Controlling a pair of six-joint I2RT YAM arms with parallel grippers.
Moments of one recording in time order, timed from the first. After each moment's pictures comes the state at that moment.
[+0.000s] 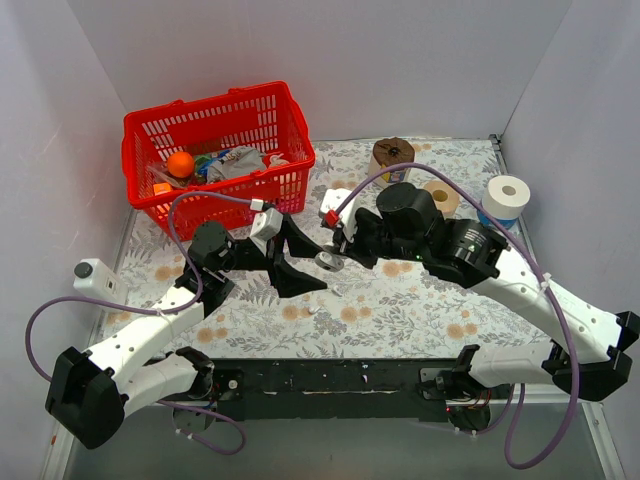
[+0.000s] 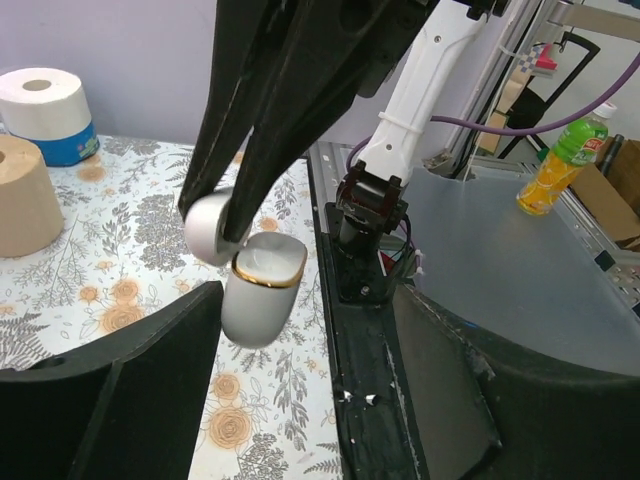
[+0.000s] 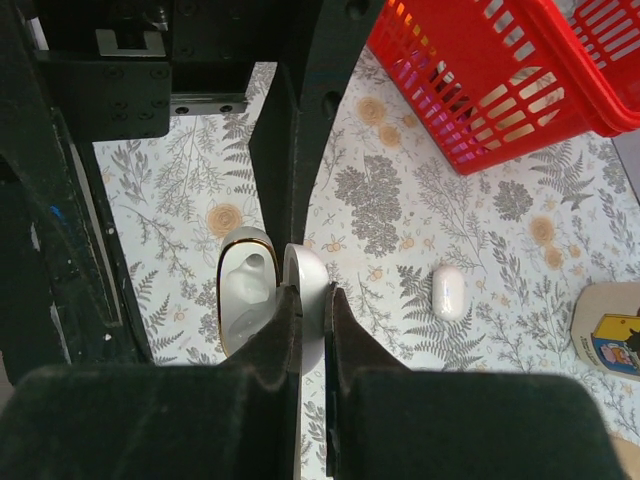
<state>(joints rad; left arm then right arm) -0.59 1.01 0.65 0.58 1.04 -0.38 1.05 1.20 1.48 -0.76 -0.09 -0.29</state>
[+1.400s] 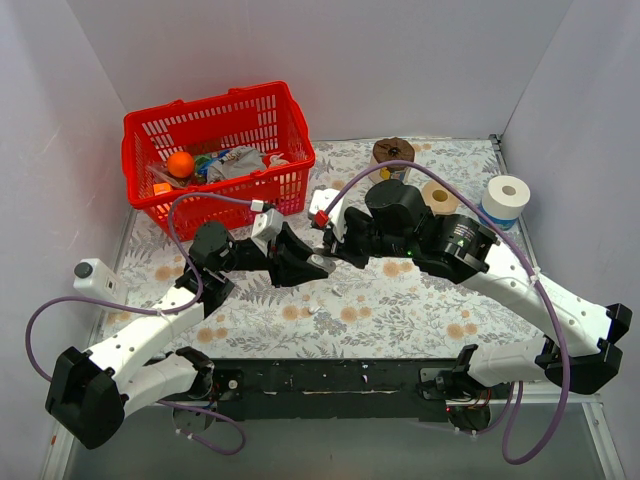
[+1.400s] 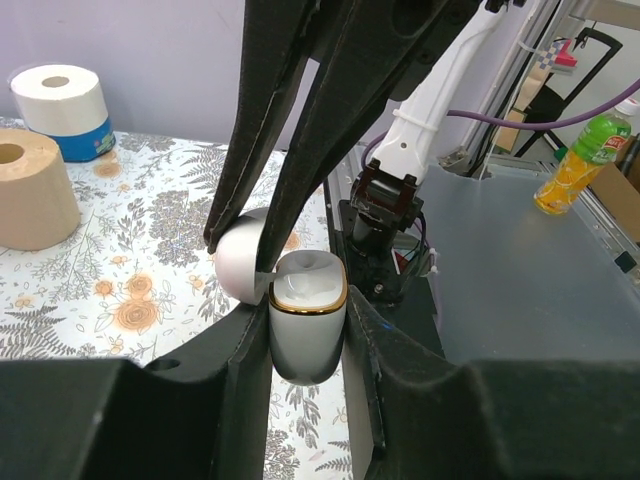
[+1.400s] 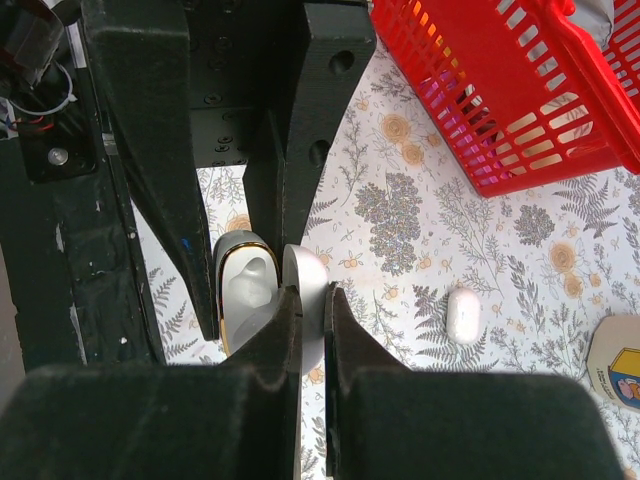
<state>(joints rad) -0.59 1.01 0.65 0.56 1.01 -0.34 1.07 1.27 1.53 -0.77 -0.15 -0.30</state>
